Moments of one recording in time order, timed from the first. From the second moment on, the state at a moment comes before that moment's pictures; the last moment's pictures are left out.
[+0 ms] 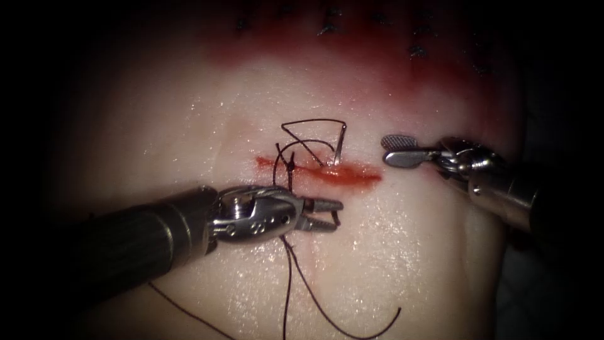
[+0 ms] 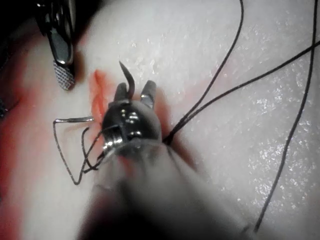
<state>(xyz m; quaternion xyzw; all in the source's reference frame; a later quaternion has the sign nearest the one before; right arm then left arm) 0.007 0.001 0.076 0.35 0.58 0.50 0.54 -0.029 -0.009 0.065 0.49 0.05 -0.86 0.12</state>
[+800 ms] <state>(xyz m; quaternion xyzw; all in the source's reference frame) 0.007 0.001 0.076 0.20 0.65 0.38 0.62 -0.029 -0.008 0.065 0.56 0.18 -0.81 -0.01</state>
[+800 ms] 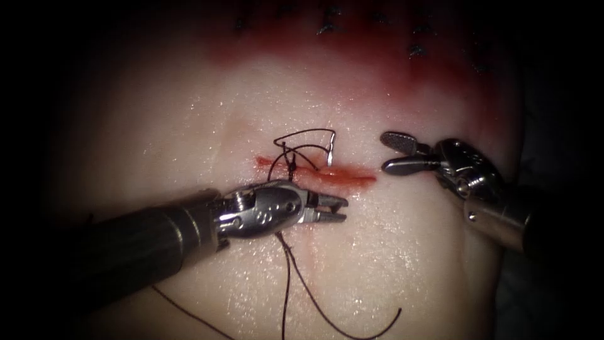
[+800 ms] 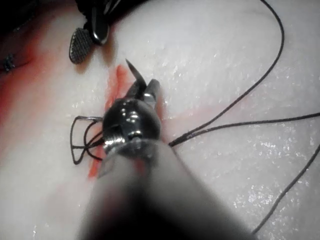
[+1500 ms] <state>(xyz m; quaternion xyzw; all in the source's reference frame) 0.008 -0.003 0.073 0.14 0.64 0.27 0.71 -0.028 -0.009 0.058 0.59 0.40 -0.66 -0.23</state>
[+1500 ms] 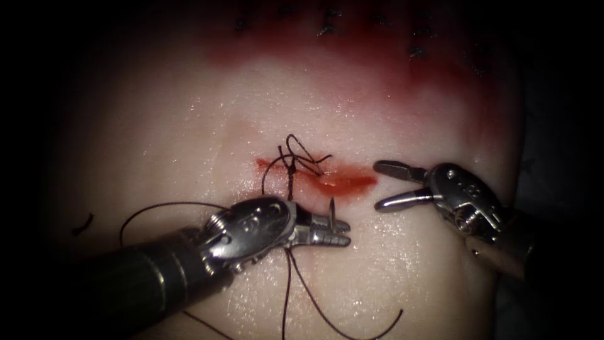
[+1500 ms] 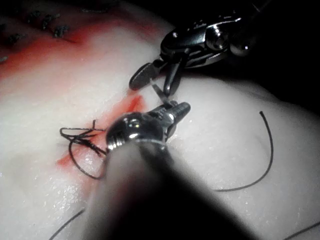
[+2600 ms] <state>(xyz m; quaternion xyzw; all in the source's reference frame) 0.015 -0.006 0.070 0.04 0.61 0.14 0.78 -0.021 -0.014 0.038 0.70 0.26 -0.66 -0.10</state>
